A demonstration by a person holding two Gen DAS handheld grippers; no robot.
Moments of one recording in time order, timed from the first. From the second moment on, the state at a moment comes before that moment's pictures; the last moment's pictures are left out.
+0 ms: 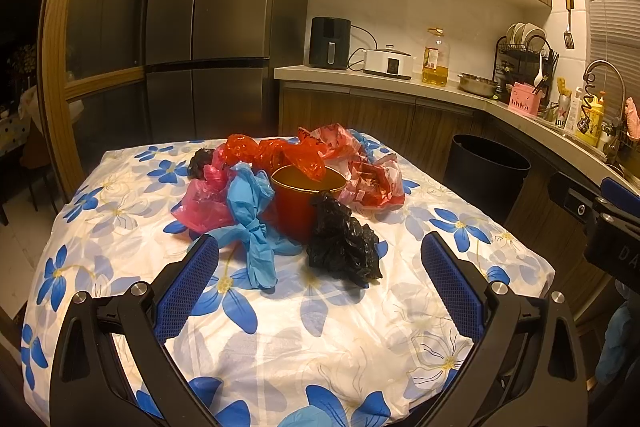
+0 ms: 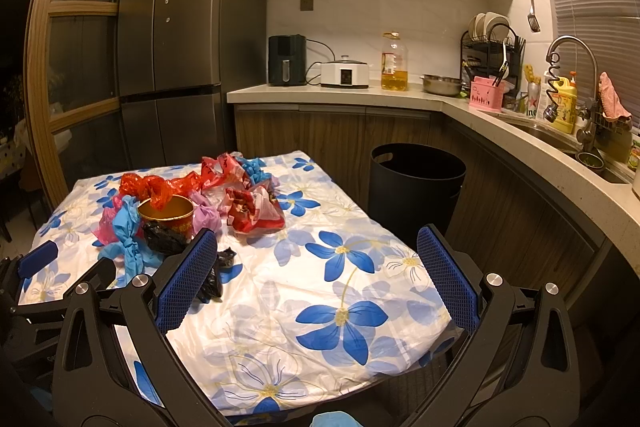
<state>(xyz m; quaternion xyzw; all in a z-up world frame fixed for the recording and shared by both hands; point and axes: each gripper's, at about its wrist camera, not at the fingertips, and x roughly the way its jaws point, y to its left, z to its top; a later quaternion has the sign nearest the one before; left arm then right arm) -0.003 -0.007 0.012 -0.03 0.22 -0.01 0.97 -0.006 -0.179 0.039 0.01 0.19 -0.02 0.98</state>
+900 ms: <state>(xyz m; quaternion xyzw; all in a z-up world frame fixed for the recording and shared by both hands) -0.004 -0.006 0.012 -0.03 0.22 -0.01 0.97 -0.008 -0.181 0.039 0.01 0.19 -0.02 0.98</state>
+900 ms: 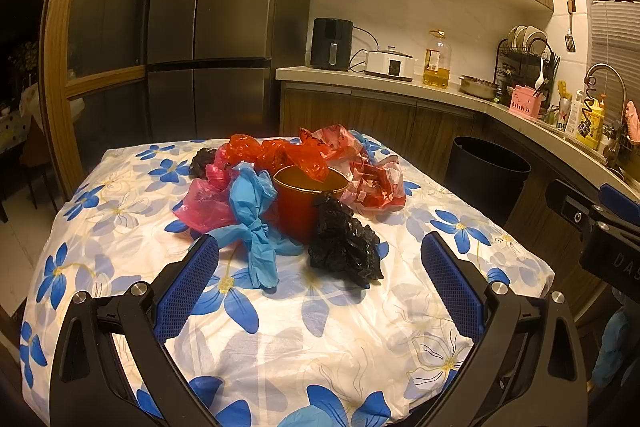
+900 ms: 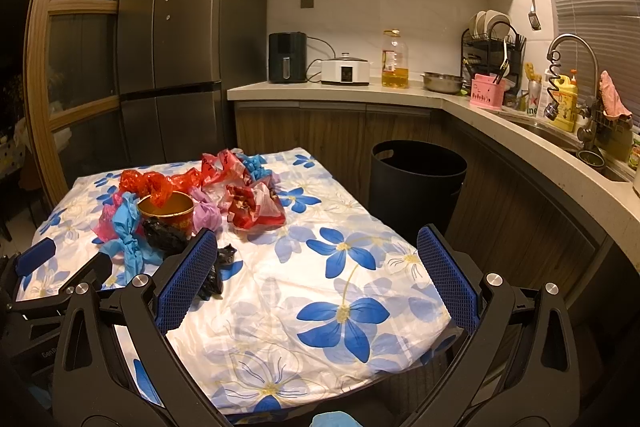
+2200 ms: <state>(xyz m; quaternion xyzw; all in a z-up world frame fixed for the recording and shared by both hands) 0.011 0.023 -0.011 -0.06 0.21 0.03 0.97 0.018 -0.174 0.002 0.01 0.21 0.00 0.98</state>
